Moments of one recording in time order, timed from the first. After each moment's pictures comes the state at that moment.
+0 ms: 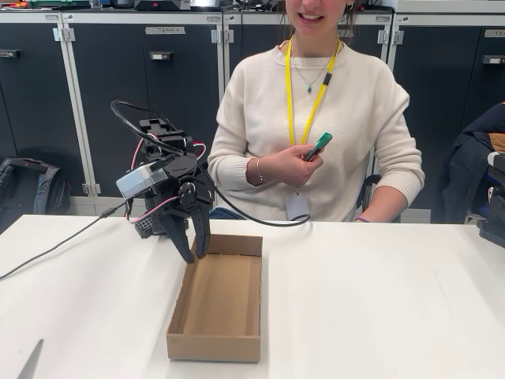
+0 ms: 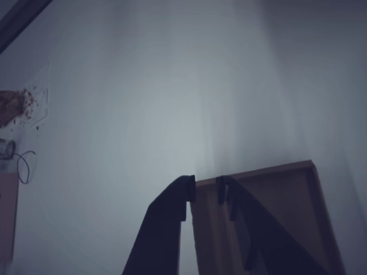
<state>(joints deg) -20.5 82.9 67.1 51.0 -50.9</state>
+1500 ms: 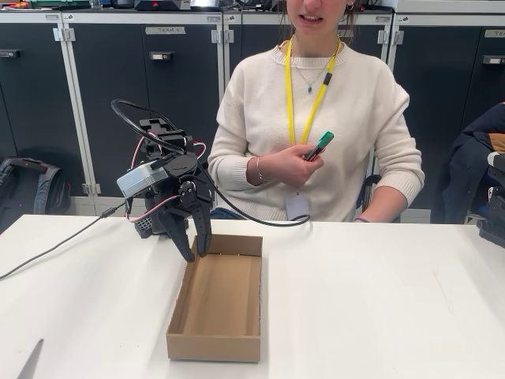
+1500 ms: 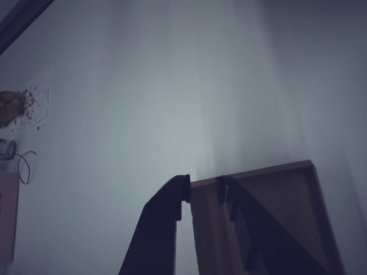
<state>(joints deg) -20.5 83.5 67.5 51.0 -50.9</state>
